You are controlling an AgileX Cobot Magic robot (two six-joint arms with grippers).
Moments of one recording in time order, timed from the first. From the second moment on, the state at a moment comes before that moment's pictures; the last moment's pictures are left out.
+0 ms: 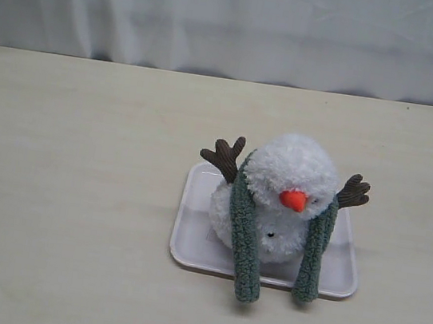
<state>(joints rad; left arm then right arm) 0.06 0.00 0.00 -0.03 0.35 0.08 0.06 0.00 -0.69 0.28 0.08 -0.20</state>
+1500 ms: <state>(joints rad) 0.06 0.00 0.00 -0.03 0.35 0.08 0.06 0.01 -0.42 0.08 -0.16 -0.19</state>
